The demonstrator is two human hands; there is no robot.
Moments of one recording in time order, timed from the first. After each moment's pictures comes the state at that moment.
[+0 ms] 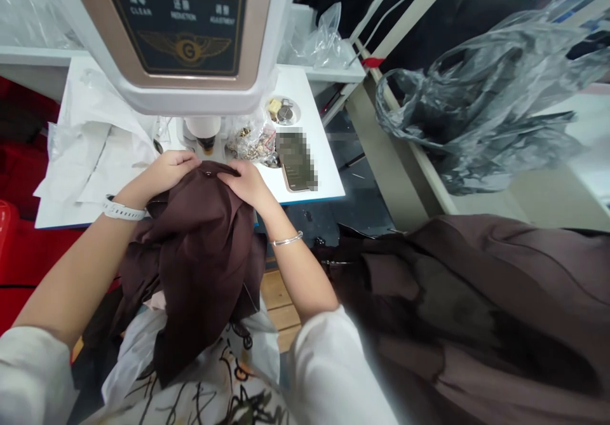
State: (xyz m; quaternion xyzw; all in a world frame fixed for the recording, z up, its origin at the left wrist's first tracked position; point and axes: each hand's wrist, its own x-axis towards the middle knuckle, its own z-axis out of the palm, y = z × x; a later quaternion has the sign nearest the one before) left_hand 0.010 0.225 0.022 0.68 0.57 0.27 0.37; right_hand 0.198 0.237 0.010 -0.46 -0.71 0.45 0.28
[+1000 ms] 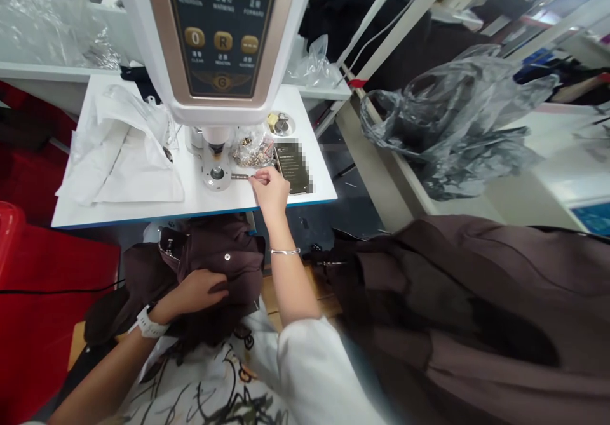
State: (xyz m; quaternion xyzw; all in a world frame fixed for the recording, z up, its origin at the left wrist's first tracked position) left_hand 0.060 0.042 -0.061 0.80 0.47 0.00 0.37; right_hand 0.222 0.227 -0.025 -0.61 -0.57 0.30 0.46
